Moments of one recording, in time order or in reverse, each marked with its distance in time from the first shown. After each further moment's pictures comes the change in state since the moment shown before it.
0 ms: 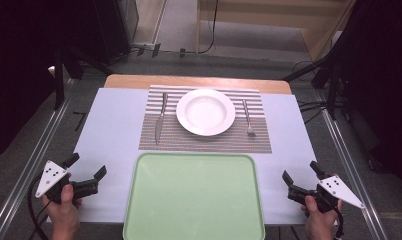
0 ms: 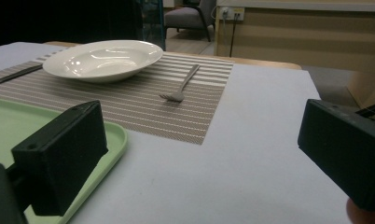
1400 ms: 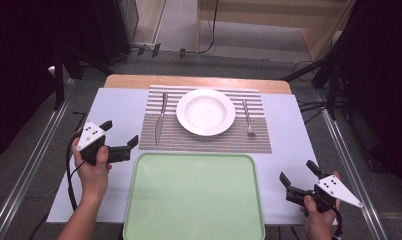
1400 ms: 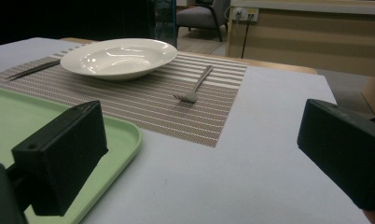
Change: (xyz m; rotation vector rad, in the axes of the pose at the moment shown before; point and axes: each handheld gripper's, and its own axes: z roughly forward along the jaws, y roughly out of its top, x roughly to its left) left arm -0.041 0.081 0.087 0.053 -0.094 0.043; right arm 0.004 0.003 0.001 0.004 0.047 -0.030
